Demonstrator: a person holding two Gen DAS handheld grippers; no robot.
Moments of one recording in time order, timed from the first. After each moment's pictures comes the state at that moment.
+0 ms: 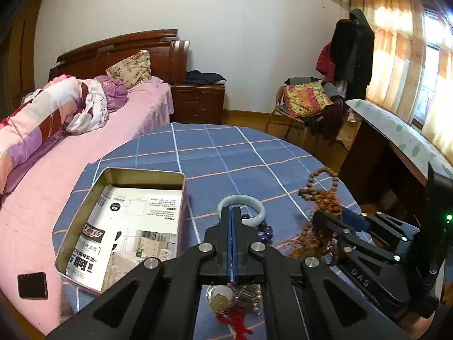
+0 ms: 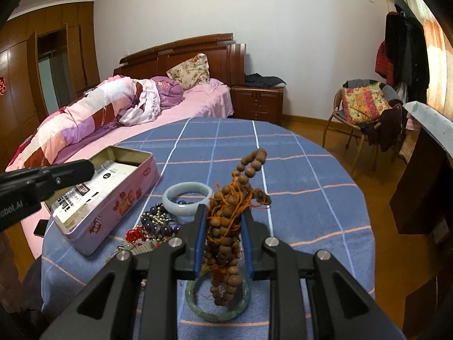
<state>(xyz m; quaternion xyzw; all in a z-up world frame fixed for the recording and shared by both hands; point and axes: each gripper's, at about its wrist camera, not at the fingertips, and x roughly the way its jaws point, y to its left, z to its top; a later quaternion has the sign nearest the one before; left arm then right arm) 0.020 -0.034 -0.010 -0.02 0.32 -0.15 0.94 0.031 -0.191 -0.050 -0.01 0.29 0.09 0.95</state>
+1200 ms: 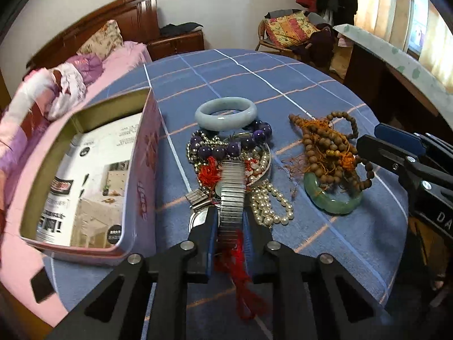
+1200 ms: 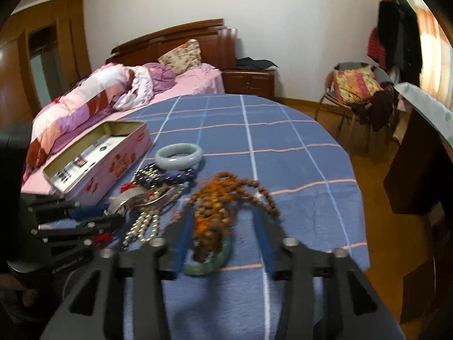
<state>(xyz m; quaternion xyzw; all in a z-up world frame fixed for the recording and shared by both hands) 0.011 -0.059 -0.092 0.09 0.43 -0.18 0.88 0.001 -0.208 -0.073 0.00 0.33 0.07 0.94</state>
